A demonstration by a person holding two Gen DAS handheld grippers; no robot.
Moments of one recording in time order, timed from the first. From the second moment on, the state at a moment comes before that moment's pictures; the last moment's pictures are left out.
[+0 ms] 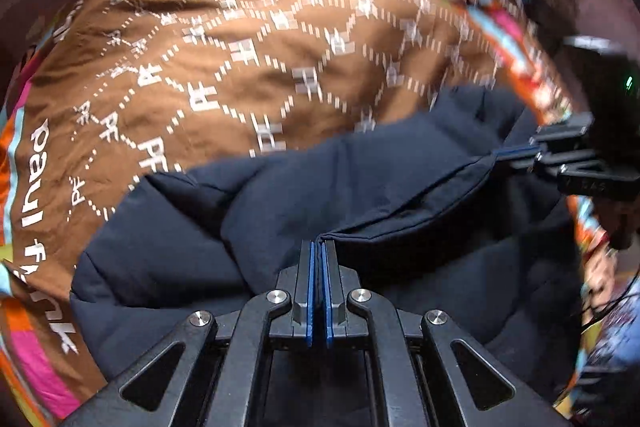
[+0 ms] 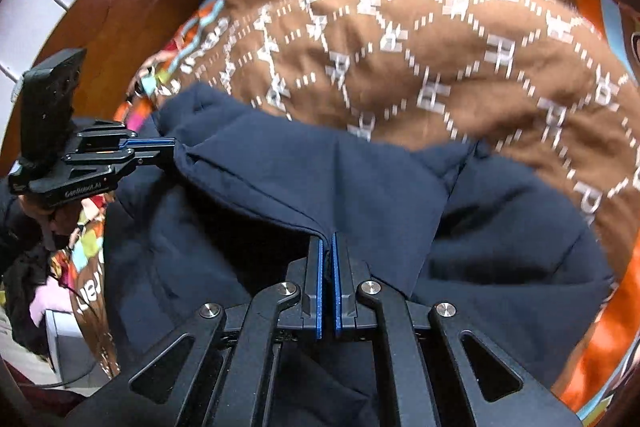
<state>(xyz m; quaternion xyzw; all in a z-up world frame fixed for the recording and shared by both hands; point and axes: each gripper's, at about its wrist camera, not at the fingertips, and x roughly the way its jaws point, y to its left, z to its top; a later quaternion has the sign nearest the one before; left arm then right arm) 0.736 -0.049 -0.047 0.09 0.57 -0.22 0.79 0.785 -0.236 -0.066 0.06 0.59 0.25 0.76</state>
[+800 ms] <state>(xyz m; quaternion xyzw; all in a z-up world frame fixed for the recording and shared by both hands) 0.712 -0.012 -0.004 -0.02 0.48 -0.23 0.84 0.769 -0.280 -0.044 0.14 0.53 0.24 0.80</state>
